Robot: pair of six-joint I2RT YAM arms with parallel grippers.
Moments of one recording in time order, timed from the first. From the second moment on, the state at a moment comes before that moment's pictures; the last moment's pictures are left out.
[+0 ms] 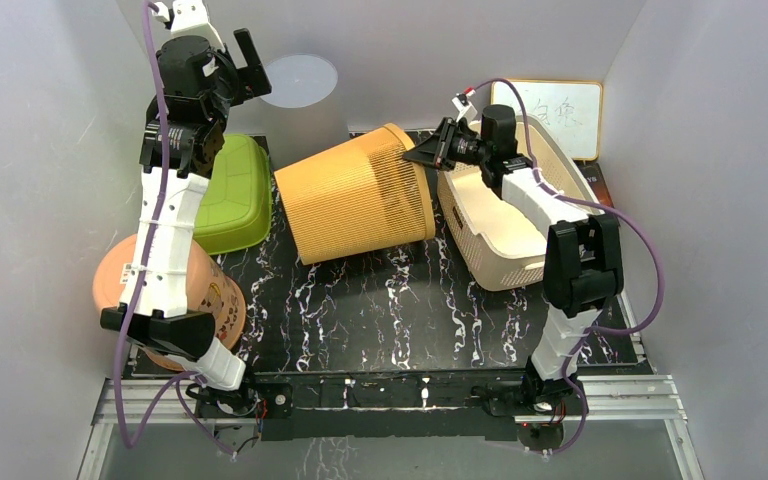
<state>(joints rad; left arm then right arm) -0.21 1.58 2.08 -0.66 -0.32 -0.19 0.21 1.84 1.42 0.19 -0.83 0.76</state>
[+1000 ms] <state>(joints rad) -0.23 1.57 2.08 -0.66 -0.33 -0.18 0.57 1.65 1.22 0.08 -0.78 0.75</state>
